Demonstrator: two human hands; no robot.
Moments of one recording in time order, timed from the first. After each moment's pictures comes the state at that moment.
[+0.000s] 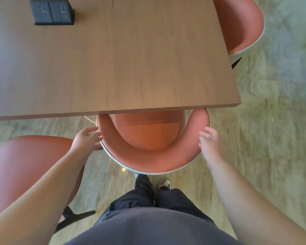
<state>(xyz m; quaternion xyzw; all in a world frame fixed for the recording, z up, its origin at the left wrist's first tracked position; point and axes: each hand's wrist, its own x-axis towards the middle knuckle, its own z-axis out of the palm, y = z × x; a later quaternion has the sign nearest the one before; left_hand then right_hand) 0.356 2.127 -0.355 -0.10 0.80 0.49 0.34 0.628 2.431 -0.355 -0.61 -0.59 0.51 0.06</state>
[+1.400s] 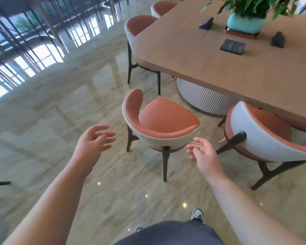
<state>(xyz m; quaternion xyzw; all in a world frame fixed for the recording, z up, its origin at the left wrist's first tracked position) 0.668 1.384 -0.176 -0.17 0.76 0.63 0.03 0.714 1.721 -0.223 -0.23 -0.75 0.62 -0.02</state>
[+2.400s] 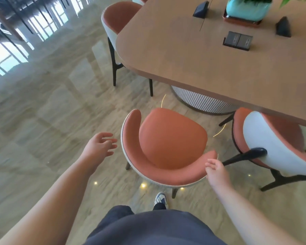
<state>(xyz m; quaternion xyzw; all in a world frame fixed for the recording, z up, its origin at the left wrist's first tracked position) 0.338 1.338 -0.258 -0.18 0.78 0.56 0.20 0.497 1.706 -0.309 -0.45 -0.73 0.50 -0.08</state>
